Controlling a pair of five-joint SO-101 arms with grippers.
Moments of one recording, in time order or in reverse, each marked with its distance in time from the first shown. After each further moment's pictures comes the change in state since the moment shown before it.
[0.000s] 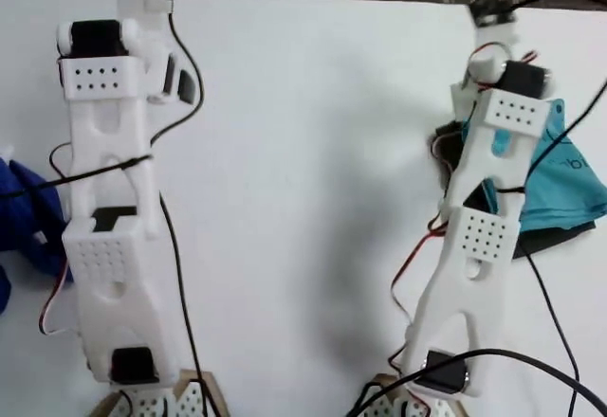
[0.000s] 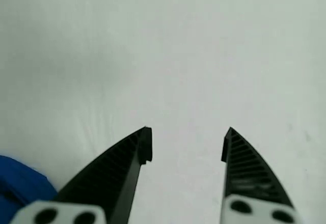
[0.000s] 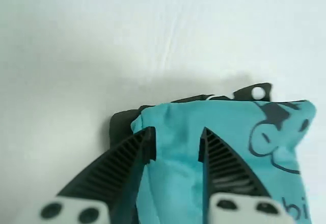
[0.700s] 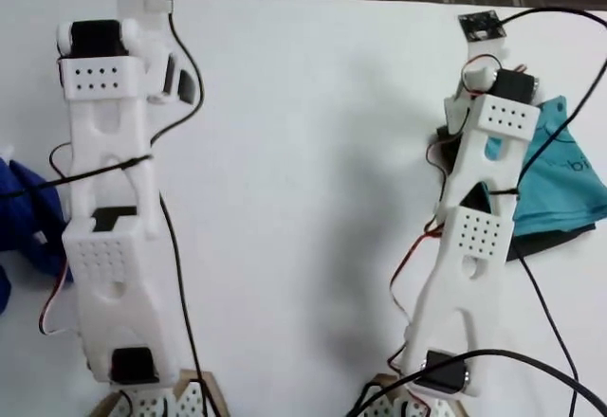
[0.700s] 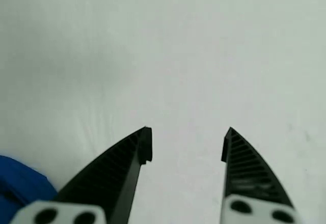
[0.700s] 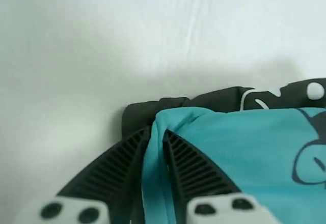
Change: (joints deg) left arm 0.0 0.0 0.0 0.0 0.0; right arm -1.8 8.3 0.0 -0.5 0.4
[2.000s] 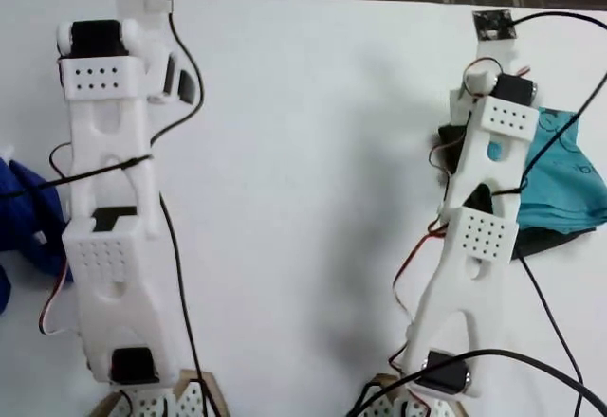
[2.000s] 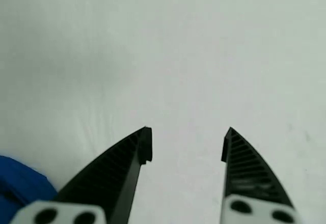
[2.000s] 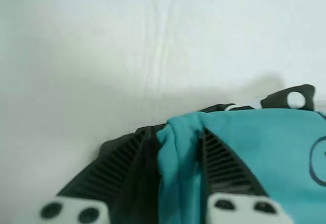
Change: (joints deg) left arm 0.0 0.0 0.0 0.0 0.0; right arm 2.8 -0.1 7.7 -12.8 -6.2
